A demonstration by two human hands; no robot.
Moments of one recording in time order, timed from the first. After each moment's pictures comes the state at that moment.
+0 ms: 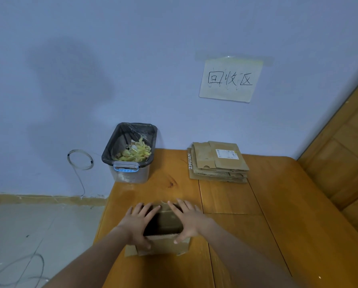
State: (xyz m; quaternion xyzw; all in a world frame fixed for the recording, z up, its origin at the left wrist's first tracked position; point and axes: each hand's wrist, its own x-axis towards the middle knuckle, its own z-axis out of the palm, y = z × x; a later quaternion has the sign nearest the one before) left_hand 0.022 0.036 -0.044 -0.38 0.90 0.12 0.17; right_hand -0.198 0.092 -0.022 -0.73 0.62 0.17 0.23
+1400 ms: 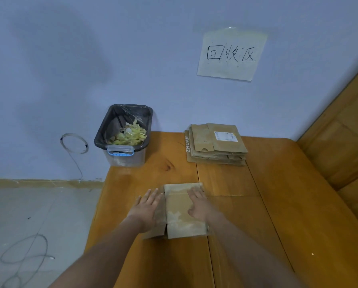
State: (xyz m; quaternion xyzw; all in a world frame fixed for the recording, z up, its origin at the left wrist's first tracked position) left_hand -0.016 0.056 -0.057 -0.42 0.88 0.15 0.19; right_hand -0.238 0.108 -0.063 -0.62 0.74 0.05 0.28
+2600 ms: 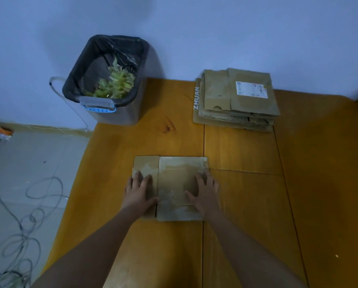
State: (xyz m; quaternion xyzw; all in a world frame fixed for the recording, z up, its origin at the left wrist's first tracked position) left_hand -0.059 0.061 -0.179 -0.62 0.72 0.30 0.07; right_hand -0.286 0.114 -0.190 -0.56 0.78 -0.06 0.26
